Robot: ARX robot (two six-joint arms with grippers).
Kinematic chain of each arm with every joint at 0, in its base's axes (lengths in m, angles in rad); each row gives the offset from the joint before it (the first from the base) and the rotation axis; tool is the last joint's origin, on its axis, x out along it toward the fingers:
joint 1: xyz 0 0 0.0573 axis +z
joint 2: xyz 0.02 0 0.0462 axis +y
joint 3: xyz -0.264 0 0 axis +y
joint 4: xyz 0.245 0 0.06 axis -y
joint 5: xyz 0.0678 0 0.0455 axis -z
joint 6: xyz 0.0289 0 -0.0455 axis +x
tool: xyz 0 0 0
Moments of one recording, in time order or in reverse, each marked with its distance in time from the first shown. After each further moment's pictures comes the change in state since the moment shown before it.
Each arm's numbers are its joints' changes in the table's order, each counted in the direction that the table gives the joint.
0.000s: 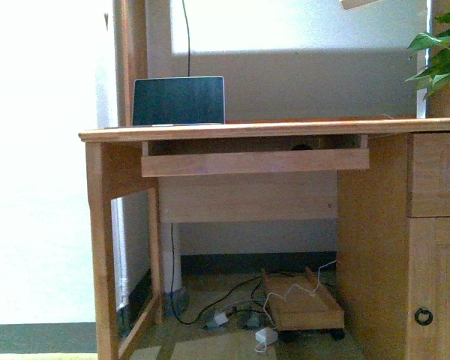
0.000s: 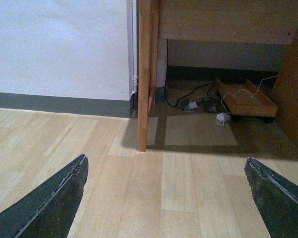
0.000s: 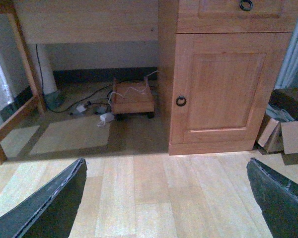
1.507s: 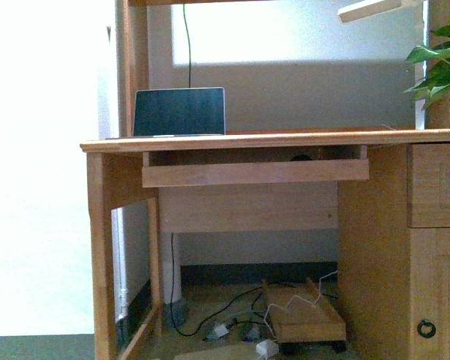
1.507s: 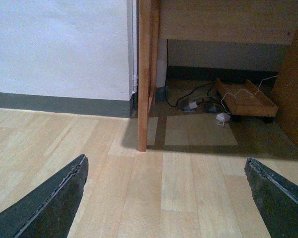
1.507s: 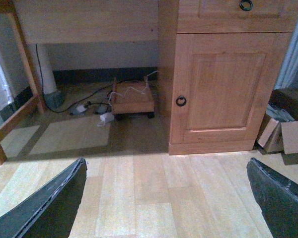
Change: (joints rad) left arm 0.000 0.000 0.000 0.000 0.000 0.000; right arm 0.000 0.000 0.000 0.000 0.000 0.000
